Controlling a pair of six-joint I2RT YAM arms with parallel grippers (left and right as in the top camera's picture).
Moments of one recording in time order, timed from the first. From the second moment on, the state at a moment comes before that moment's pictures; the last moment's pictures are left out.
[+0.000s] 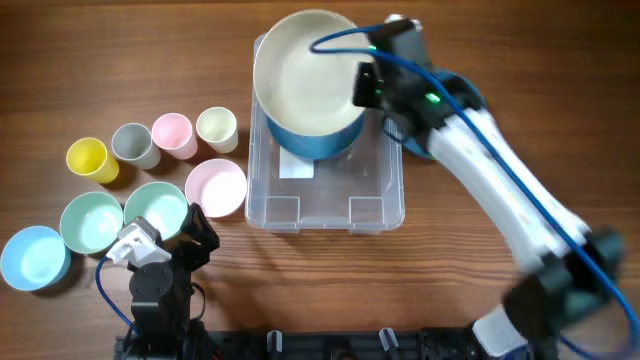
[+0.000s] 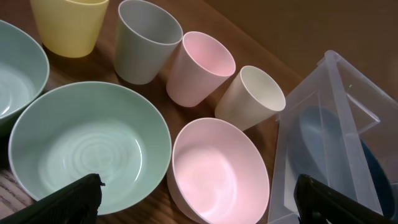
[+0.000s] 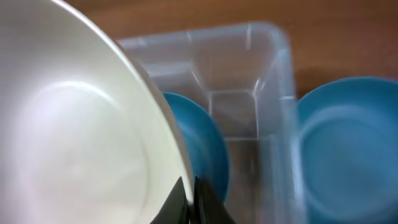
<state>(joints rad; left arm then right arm) -0.03 0.01 0.15 -0.55 -0.18 -0.63 0.47 1.77 1.55 -0.65 0.16 0.48</state>
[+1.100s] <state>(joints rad) -0.03 0.01 0.15 -0.55 -0.18 -0.63 0.08 1.70 1.58 -1.12 0.09 0.74</state>
